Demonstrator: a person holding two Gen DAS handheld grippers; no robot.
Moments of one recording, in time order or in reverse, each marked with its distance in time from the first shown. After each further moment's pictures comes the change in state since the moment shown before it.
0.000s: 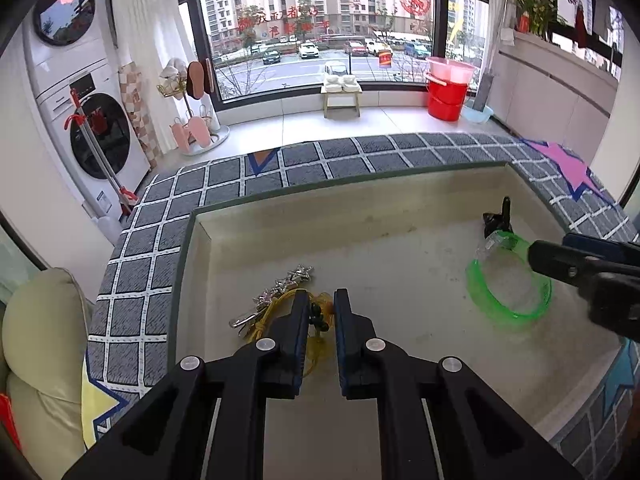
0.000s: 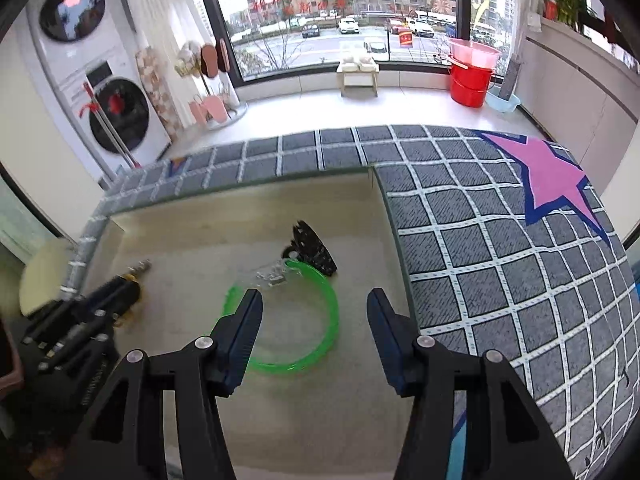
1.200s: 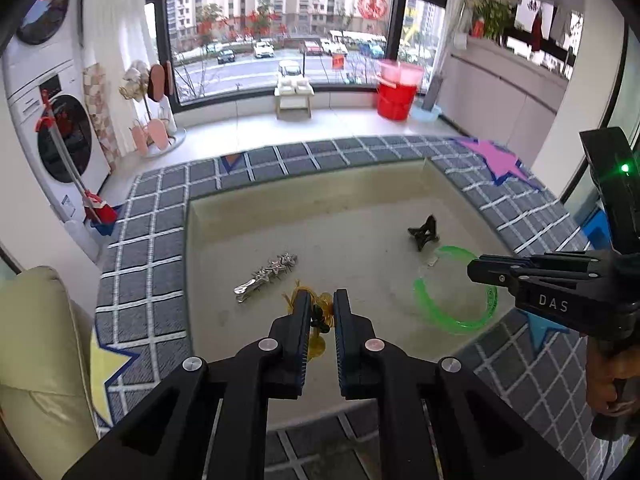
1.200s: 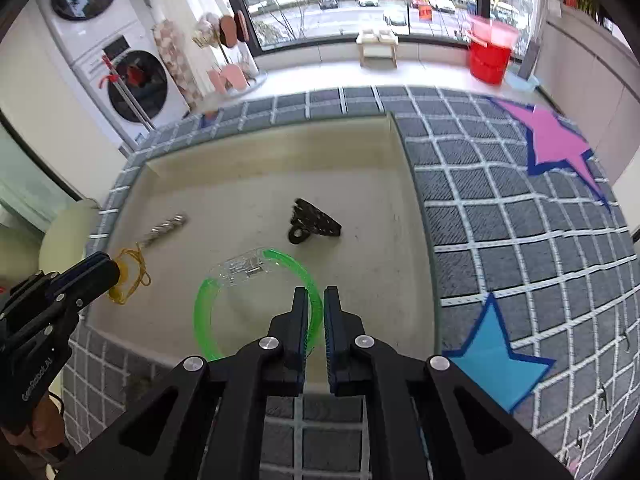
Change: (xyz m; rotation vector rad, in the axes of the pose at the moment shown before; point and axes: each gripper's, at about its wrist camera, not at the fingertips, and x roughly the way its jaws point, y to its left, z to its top) left arm -0.058 0.007 -0.018 0.055 0.030 -0.192; right arm -0.002 0.004 -0.035 -0.035 0.170 0.036
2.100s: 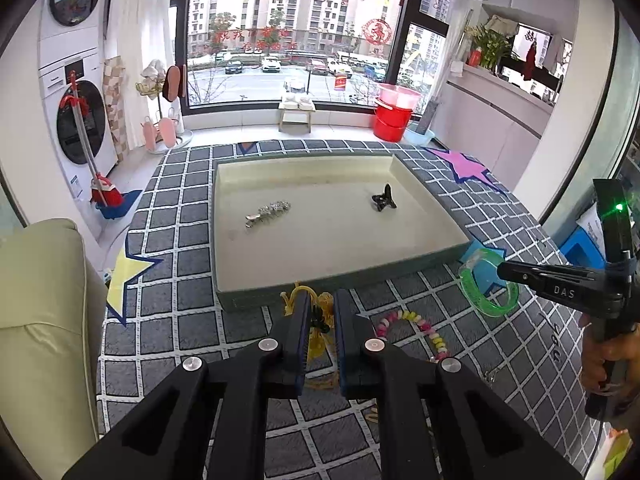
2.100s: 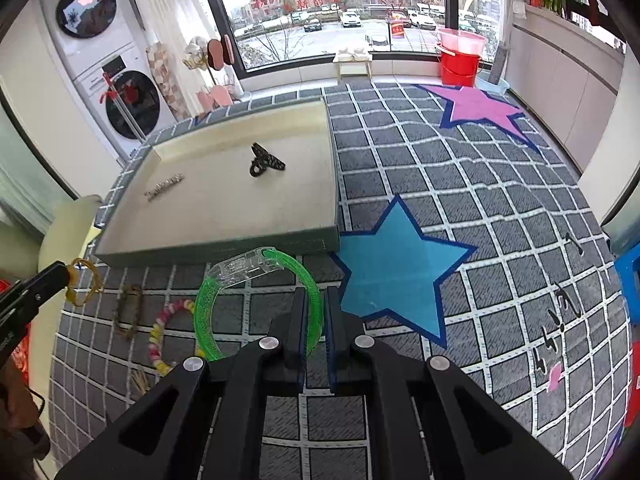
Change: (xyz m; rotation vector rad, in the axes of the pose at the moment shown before) left arm -0.097 -0.007 -0.077 -0.086 -0.102 -0.038; right arm -0.091 -0.033 -0.096 0.023 -0.129 -0.032
